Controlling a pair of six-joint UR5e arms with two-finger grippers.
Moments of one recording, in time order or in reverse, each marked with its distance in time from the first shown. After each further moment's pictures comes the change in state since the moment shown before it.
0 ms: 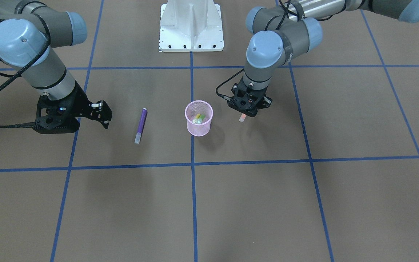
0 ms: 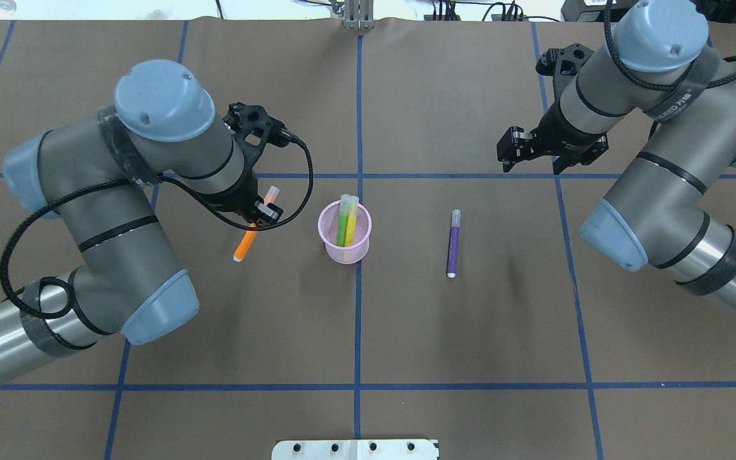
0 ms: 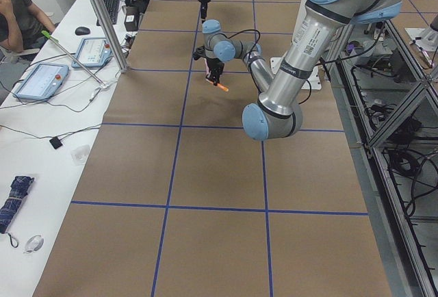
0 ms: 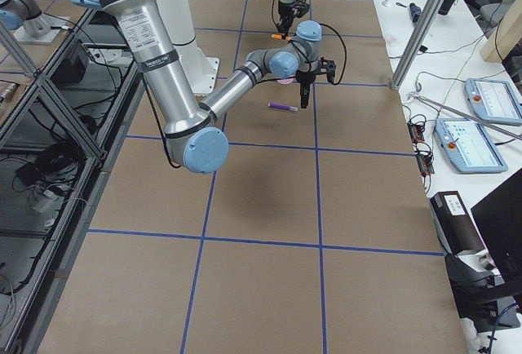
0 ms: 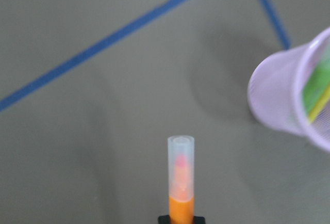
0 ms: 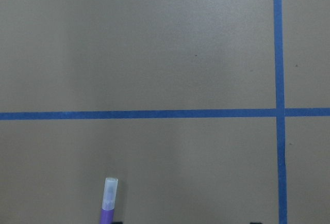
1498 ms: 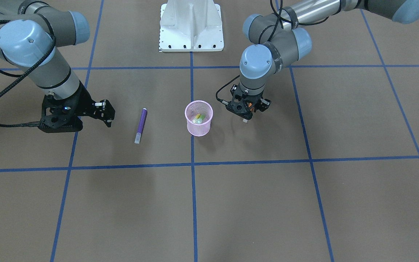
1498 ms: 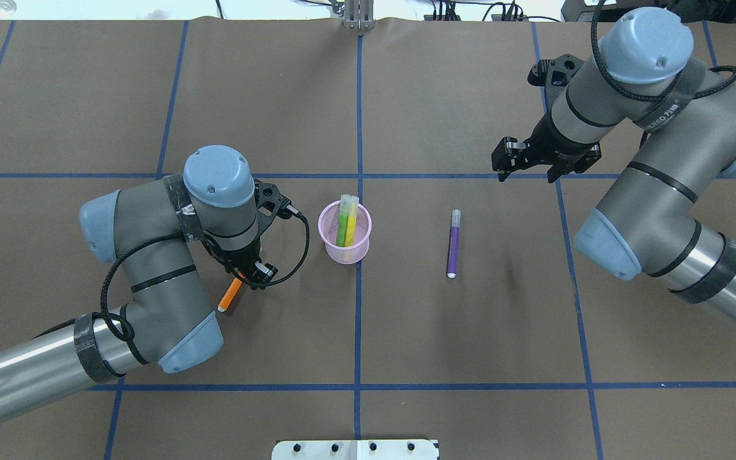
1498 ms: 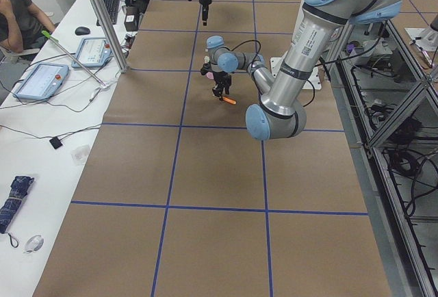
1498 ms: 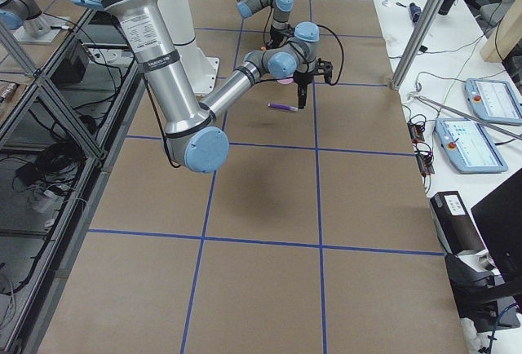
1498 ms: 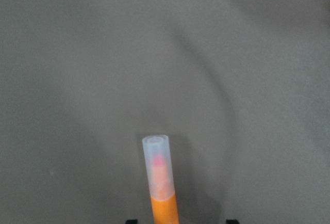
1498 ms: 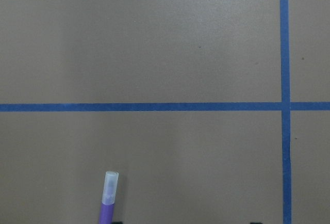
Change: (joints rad) left arm 0.115 0.043 0.222 0.026 -0.016 0.101; right arm -0.025 0.000 -0.002 -0.005 -0.009 -0.002
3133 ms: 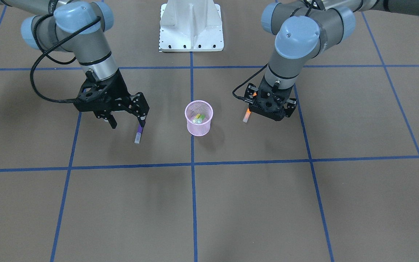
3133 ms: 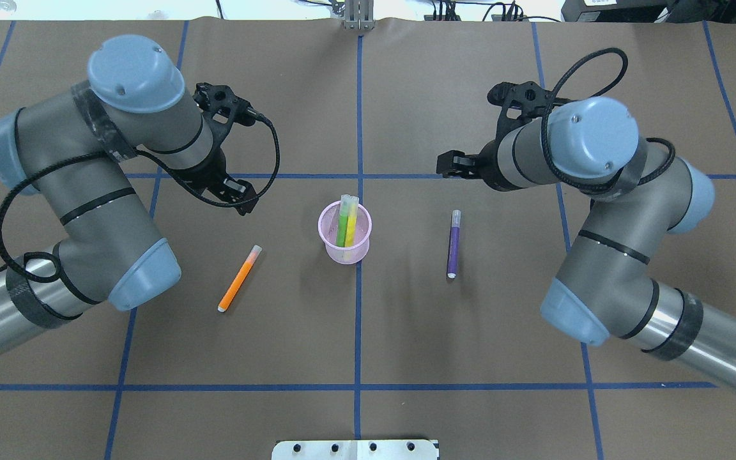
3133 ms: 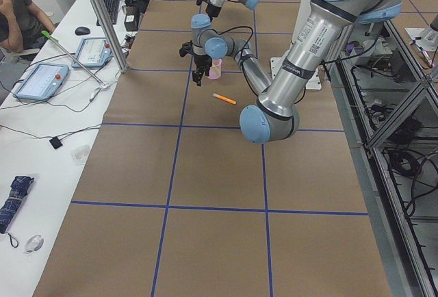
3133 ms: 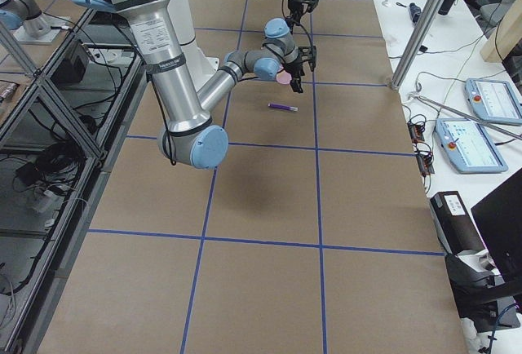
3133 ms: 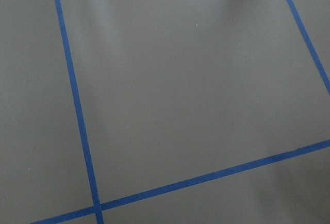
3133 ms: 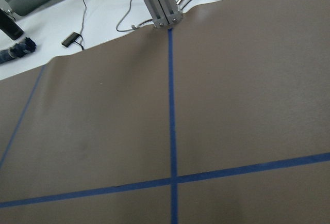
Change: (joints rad) left arm -0.168 0.003 -0.141 0.003 -0.016 -0.034; right arm -0.136 0.003 0.023 0.205 -0.266 0.260
